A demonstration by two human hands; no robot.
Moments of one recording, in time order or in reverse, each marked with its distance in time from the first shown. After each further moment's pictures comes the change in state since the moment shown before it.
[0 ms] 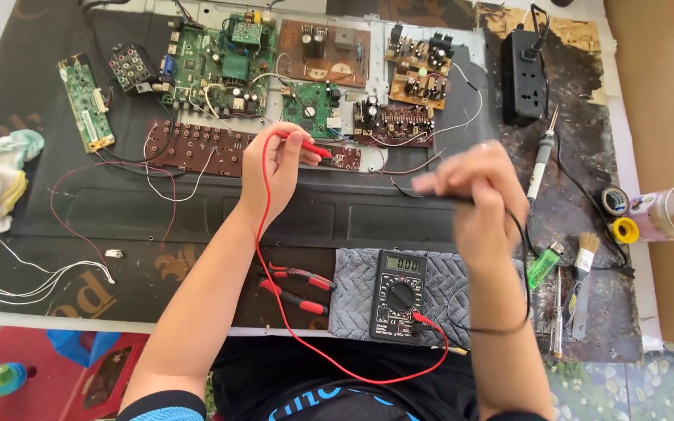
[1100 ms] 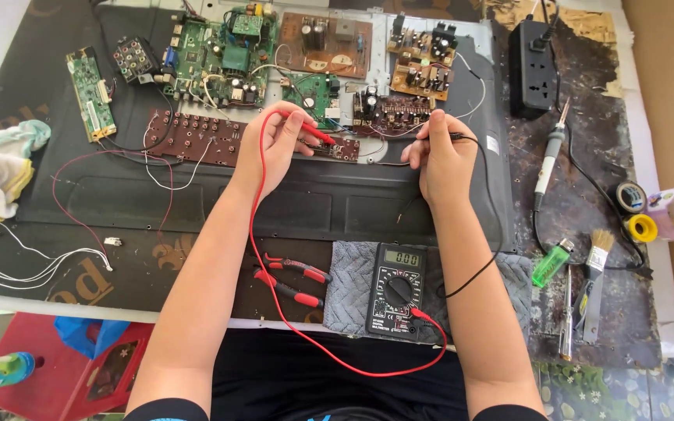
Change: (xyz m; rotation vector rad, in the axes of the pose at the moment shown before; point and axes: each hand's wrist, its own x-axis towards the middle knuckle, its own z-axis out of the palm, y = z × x) left_hand 0.013 0.005 -0.005 -0.018 -0.091 -0.213; right_hand 0.005 0.116 0.004 0.223 0.277 0.412
